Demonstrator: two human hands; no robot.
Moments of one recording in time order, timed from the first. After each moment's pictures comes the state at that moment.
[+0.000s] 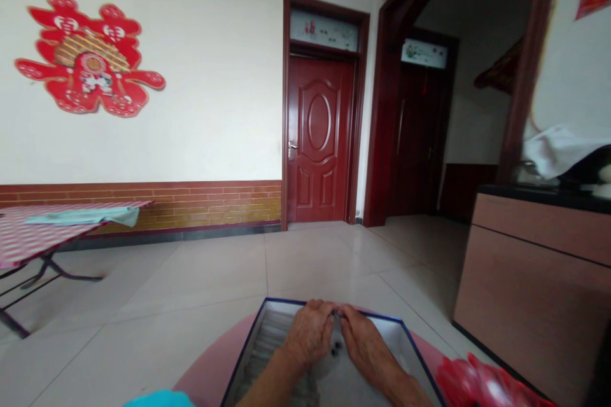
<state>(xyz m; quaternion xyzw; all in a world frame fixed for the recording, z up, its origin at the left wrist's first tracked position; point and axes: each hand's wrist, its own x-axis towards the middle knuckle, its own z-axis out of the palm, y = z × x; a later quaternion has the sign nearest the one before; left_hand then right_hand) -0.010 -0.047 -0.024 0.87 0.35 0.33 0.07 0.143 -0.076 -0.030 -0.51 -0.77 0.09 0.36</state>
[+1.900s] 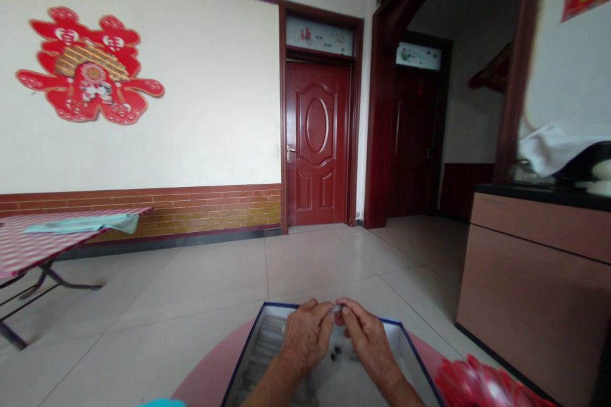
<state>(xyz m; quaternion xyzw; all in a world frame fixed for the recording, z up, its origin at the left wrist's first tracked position) -0.011 -0.058 -0.015 0.84 0.39 0.37 0.00 0.140 -0.074 -0.022 -0.47 -0.62 0.28 0.56</state>
